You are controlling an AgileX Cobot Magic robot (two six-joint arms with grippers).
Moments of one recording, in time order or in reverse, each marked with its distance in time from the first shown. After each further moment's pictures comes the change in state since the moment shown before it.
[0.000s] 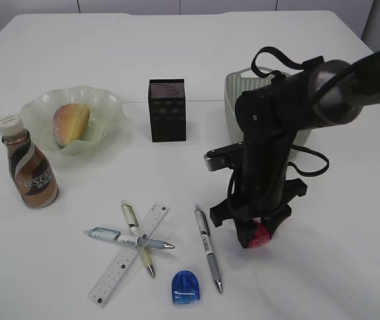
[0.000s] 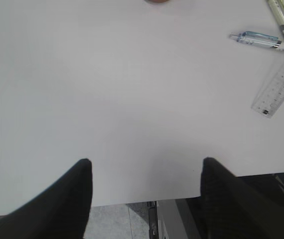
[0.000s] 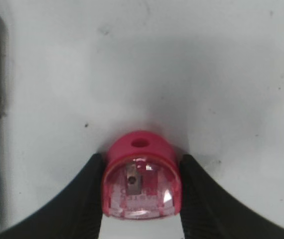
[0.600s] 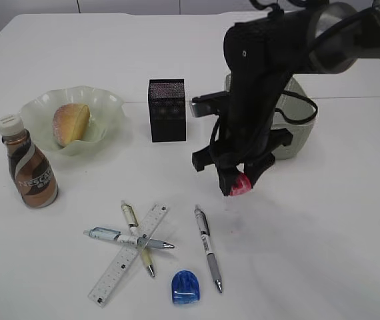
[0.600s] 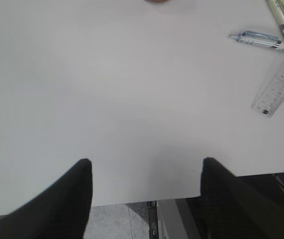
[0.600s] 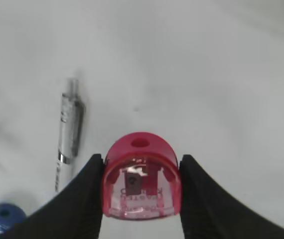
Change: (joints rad) left arm 0.000 0.000 0.000 0.000 0.000 0.000; right arm 0.000 -0.008 -0.267 0.000 0.183 0.000
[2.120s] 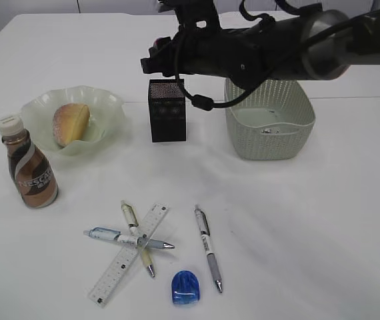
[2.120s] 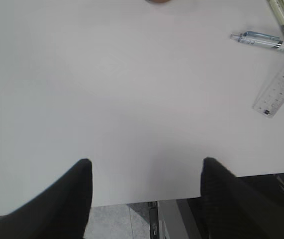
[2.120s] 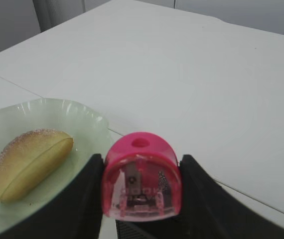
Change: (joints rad) left arm 0.000 0.000 0.000 0.004 0.000 0.000; right arm 0.000 0.017 -0.006 -0.187 -1.215 0.000
